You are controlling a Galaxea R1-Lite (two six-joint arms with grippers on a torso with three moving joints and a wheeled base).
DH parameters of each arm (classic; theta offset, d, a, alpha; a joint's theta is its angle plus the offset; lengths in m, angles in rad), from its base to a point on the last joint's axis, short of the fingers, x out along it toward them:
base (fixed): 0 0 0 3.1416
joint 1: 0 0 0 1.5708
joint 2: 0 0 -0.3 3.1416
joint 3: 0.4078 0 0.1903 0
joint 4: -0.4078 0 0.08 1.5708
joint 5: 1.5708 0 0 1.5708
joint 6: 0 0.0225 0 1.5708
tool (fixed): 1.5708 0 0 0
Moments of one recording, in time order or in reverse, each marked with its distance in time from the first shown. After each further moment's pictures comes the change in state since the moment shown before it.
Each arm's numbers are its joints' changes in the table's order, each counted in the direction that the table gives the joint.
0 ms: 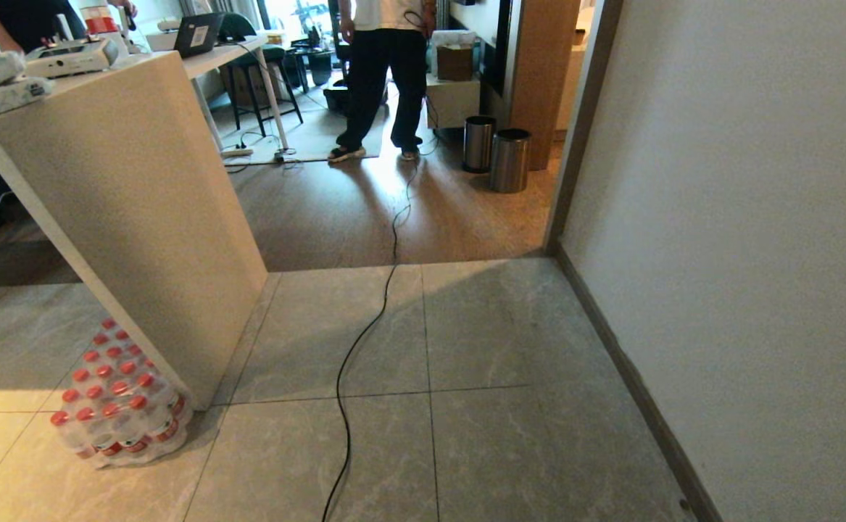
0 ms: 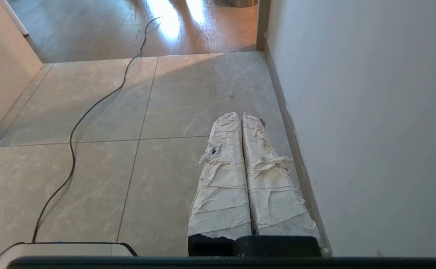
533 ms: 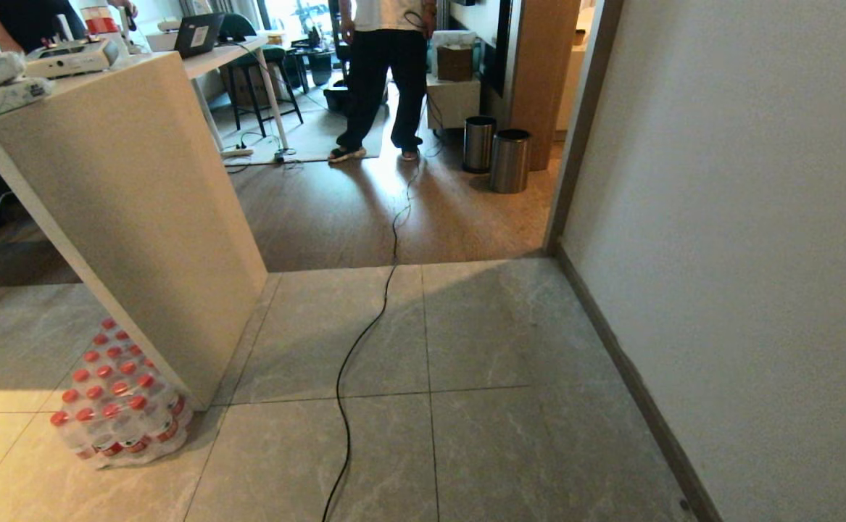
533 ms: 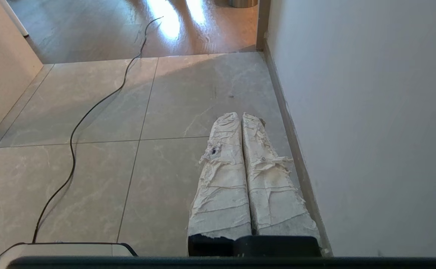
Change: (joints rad) left arm 0.000 0.000 0.000 0.003 0.000 0.008; right arm 0.000 0.000 0.000 0.000 0.000 0.000
